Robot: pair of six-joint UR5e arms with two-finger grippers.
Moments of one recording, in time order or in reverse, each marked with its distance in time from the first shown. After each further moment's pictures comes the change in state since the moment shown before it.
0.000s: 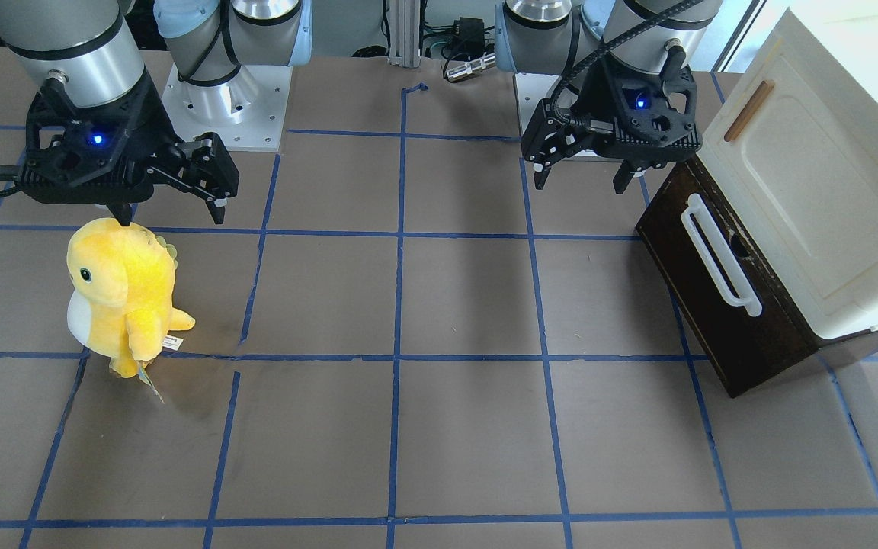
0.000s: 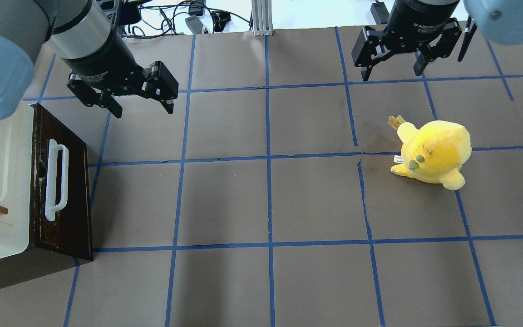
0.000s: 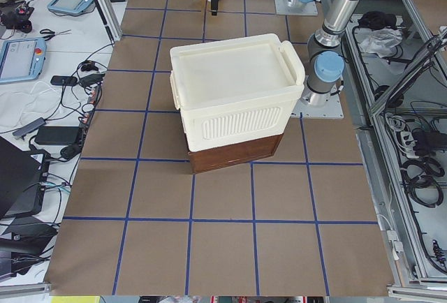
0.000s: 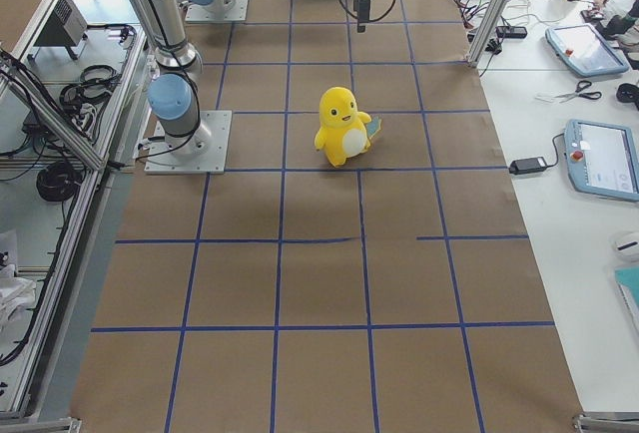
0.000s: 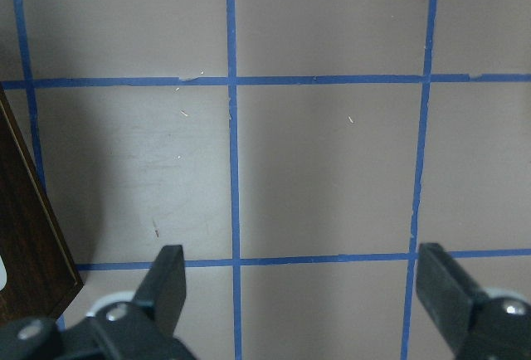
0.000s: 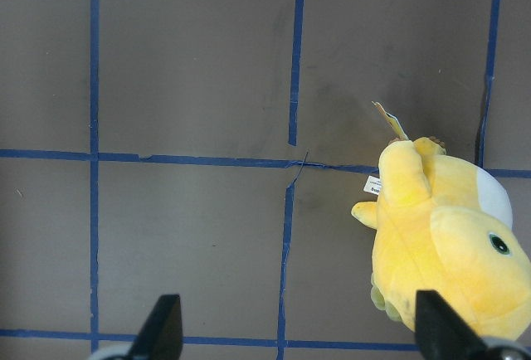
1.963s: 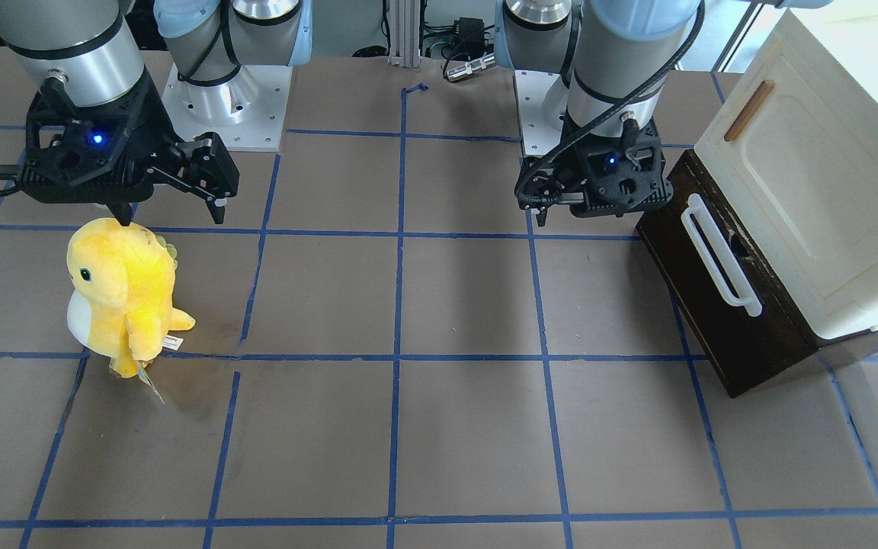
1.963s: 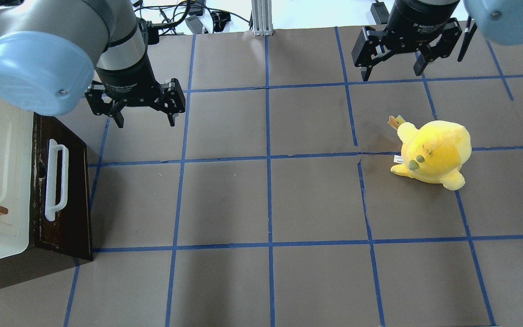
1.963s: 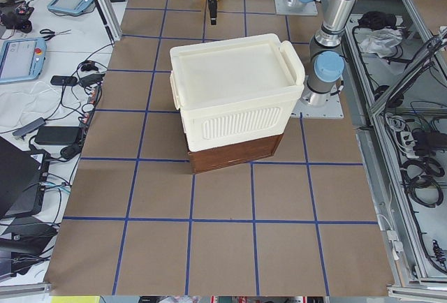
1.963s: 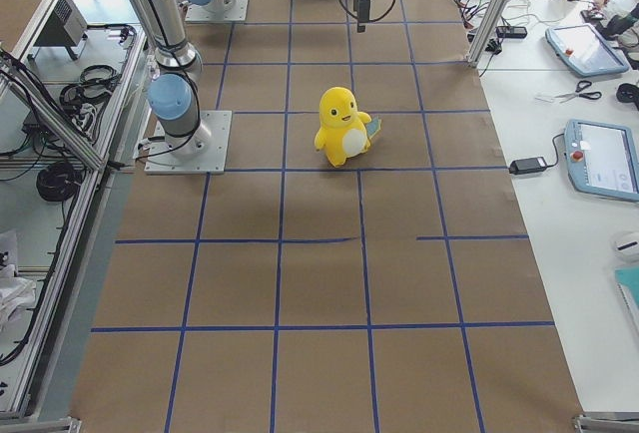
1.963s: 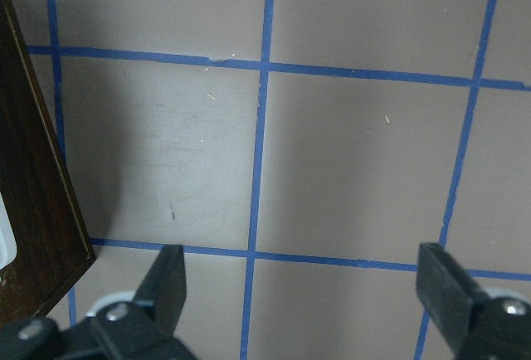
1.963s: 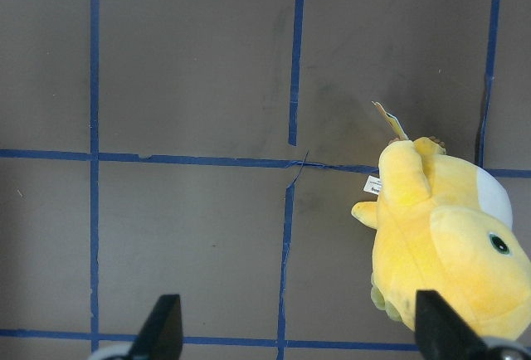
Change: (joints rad) left arm -0.082 -0.119 -0.003 -0.001 0.240 -0.148; right arm 0.000 0.000 0.000 0.000 0.000 0.000
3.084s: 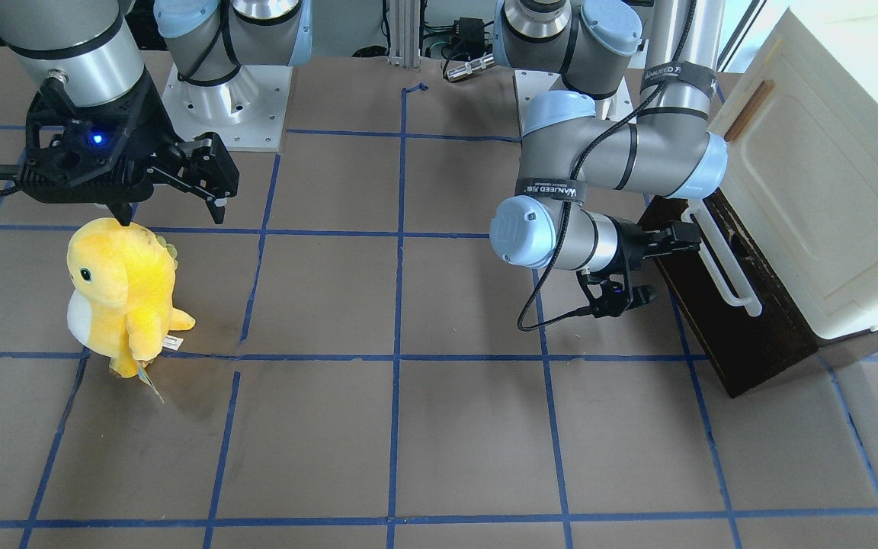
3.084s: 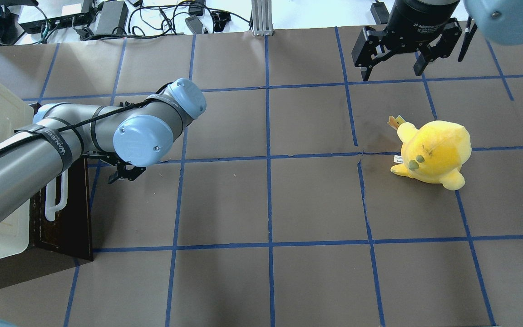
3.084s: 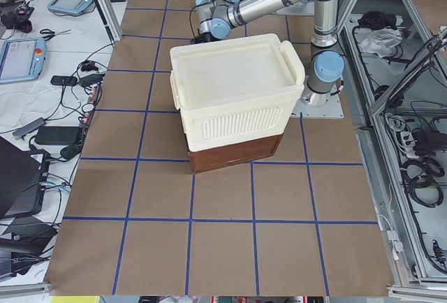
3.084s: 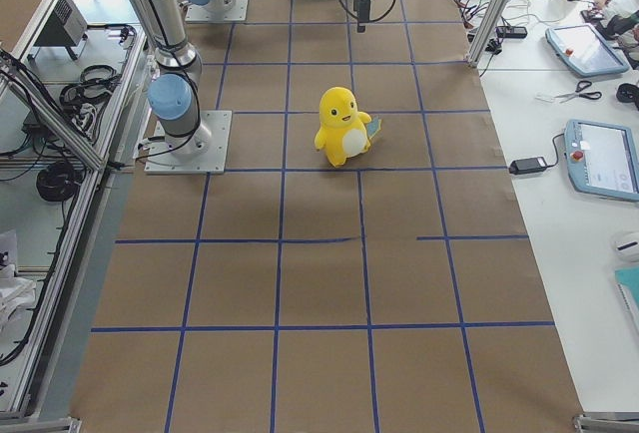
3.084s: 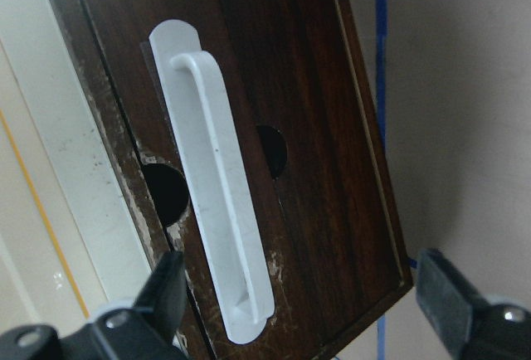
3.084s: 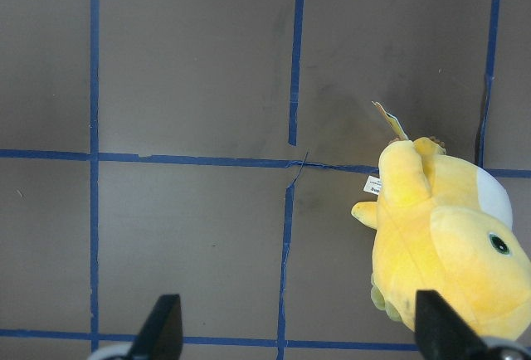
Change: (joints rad) left arm 0.010 -0.233 -0.290 -0.008 0.747 -0.245; right arm 0.000 0.000 0.000 0.000 0.000 0.000
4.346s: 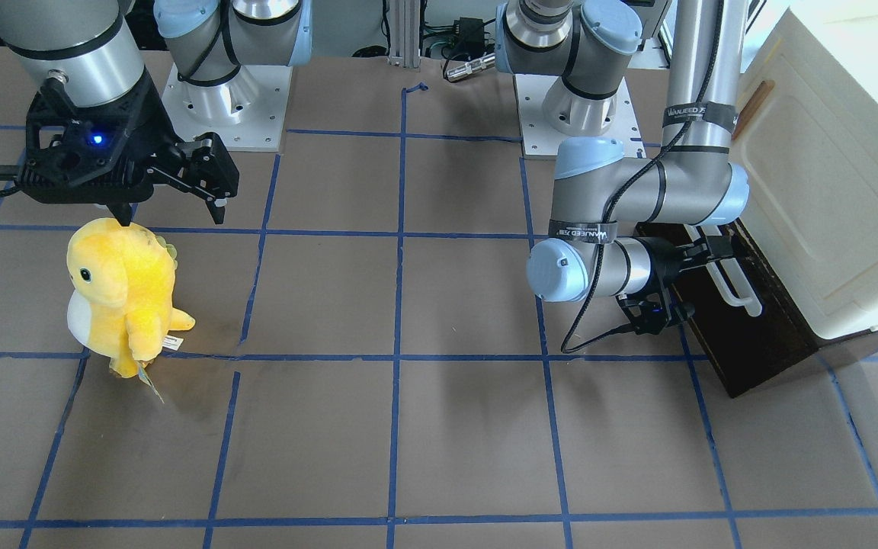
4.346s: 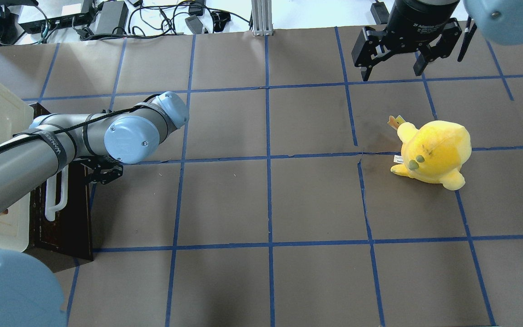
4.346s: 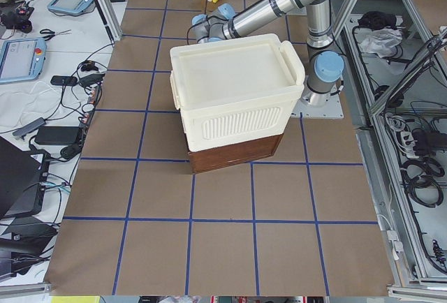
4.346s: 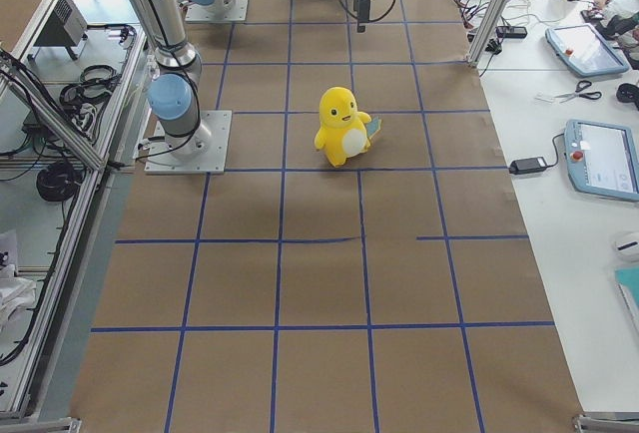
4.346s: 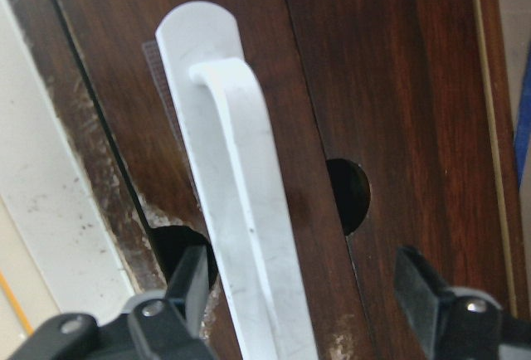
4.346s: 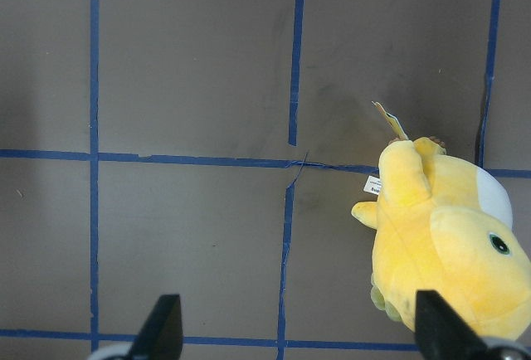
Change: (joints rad) left arm 0.080 -0.072 -0.013 -0.031 0.147 -0.067; right arm 0.000 0.000 0.000 0.000 0.000 0.000
